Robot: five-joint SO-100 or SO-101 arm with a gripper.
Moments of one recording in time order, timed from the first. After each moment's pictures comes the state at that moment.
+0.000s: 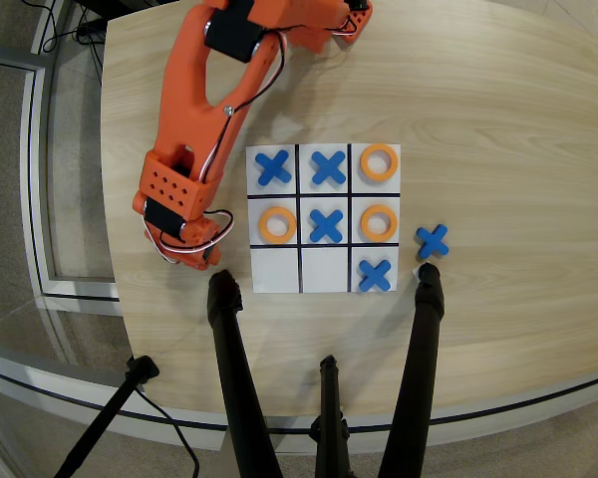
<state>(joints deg) 30.6 61.0 79.5 40.3 -98.3</state>
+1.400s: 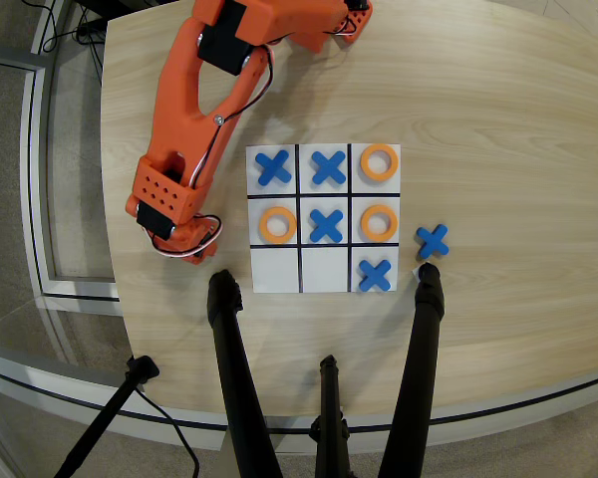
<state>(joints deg) 33.1 56.2 74.3 47.1 -96.1</state>
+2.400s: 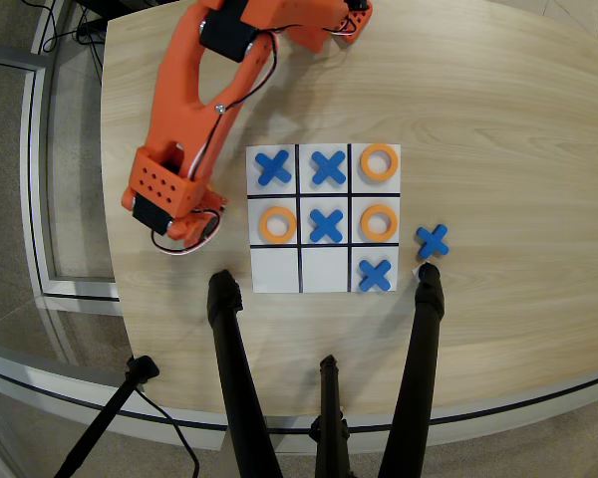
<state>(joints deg) 33.2 59.9 78.3 66.0 -89.7</state>
